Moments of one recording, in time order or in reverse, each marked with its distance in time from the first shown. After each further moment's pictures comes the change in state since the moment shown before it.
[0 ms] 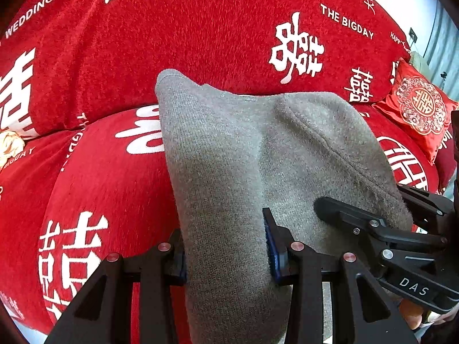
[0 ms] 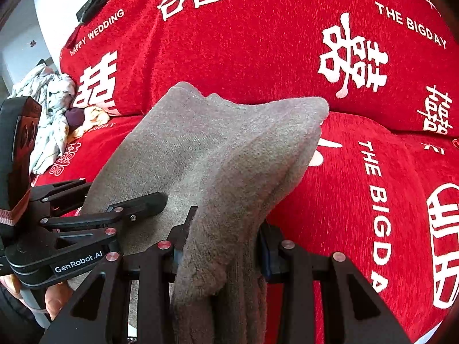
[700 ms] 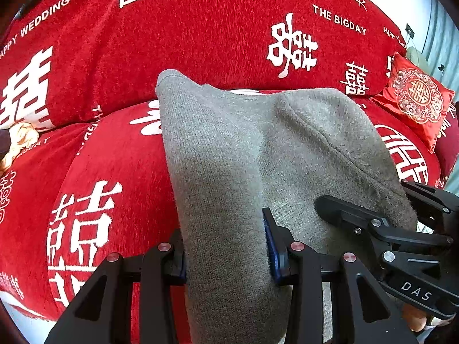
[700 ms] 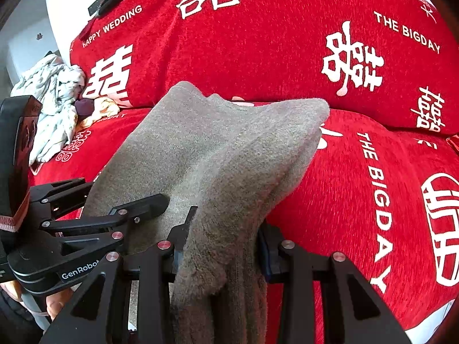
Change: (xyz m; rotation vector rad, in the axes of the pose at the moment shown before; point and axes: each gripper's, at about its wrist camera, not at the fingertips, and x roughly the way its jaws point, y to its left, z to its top) left arm -0.035 -0.005 -0.054 0.015 -0.035 0.039; right arm -0.029 0.033 -0.047 -0.034 -0.026 -0.013
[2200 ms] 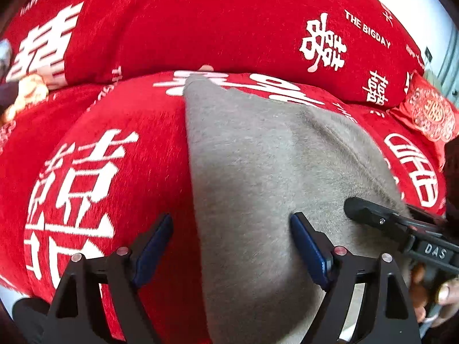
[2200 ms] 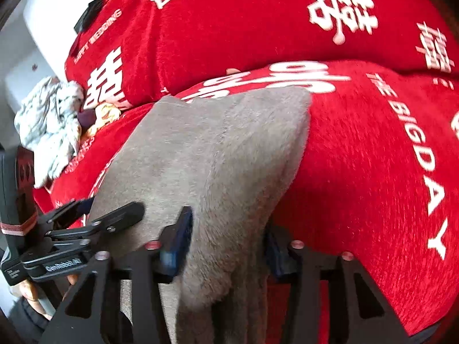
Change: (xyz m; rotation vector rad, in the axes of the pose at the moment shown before) left arm 0.029 0.048 -0.050 -0.153 -0.013 -0.012; right arm 0.052 -0.047 -0.045 0.200 0.049 0.141
